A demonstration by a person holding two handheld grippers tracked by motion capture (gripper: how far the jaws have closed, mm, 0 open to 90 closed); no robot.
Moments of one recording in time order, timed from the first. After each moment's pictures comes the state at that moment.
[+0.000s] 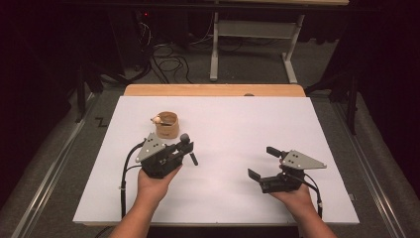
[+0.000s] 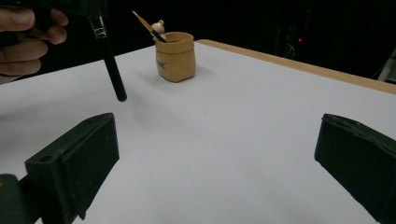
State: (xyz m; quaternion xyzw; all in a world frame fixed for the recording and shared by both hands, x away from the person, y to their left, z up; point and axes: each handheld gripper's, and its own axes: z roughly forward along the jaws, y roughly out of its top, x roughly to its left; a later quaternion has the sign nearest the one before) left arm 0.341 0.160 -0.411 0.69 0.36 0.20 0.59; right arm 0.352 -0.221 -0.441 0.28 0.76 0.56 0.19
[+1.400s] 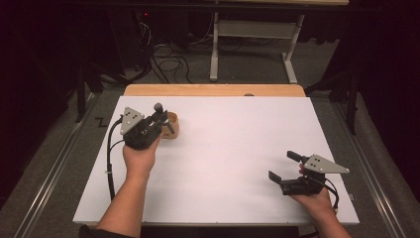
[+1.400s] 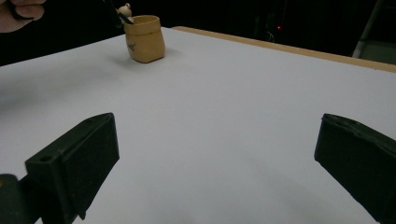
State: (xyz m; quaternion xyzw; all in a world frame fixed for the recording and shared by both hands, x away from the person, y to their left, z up) left arm 0.396 0.201 -0.389 0.62 0.44 0.31 0.56; right arm 0.349 -0.273 -0.454 0.31 0.76 0.54 0.19
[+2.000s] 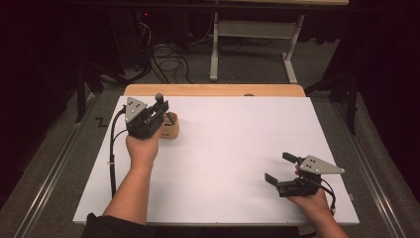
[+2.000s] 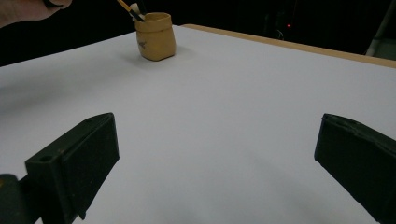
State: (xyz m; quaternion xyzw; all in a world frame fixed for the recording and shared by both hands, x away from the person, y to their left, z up) left arm 0.421 0.197 -0.382 0.61 0.46 0.33 0.55; right arm 0.347 -0.264 -0.455 0.31 0.76 0.54 0.18
